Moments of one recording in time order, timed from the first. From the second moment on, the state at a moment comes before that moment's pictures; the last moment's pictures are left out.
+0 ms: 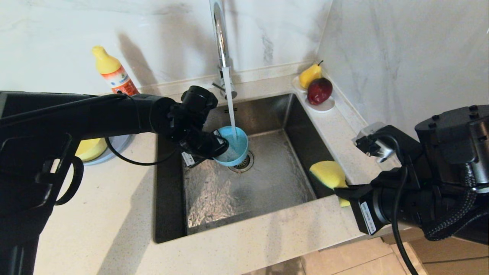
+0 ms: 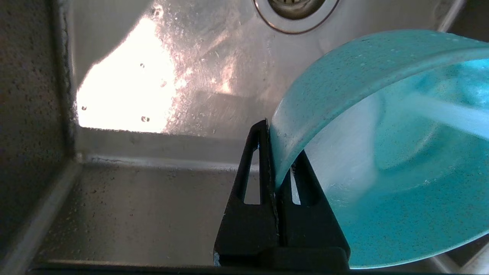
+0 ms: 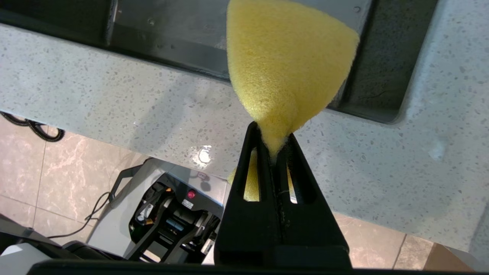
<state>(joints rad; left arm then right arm) -0.43 2.18 -1.88 0.52 0.11 -0.84 0.77 1.42 -0.98 0.09 -0.26 0.08</state>
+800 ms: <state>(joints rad) -0.43 2.14 -1.84 0.56 0.14 -0.82 0.77 1.41 -0.98 0.09 -0.25 0.08</state>
